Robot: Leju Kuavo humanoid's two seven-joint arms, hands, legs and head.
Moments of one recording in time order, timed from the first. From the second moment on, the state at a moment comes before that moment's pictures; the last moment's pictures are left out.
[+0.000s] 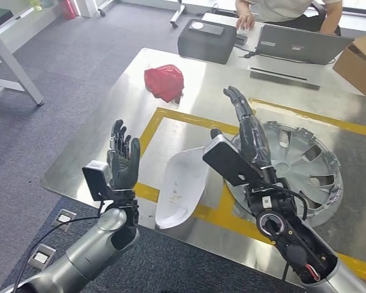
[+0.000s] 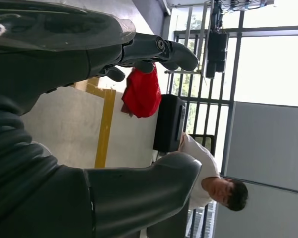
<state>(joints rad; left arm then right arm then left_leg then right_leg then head) -0.26 0.13 -0.58 -1.43 0.41 0.53 -0.57 -0.64 -0.08 0.89 -1.31 0.45 -0.45 0.00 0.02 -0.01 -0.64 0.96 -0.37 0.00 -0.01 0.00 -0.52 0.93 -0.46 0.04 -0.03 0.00</state>
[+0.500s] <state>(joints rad) -0.25 0.11 -0.58 -1.43 0.40 0.53 -0.58 -0.43 -0.13 0.79 -1.50 0.38 -0.52 -0.03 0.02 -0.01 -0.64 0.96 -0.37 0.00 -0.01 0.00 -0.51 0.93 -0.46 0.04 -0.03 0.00</state>
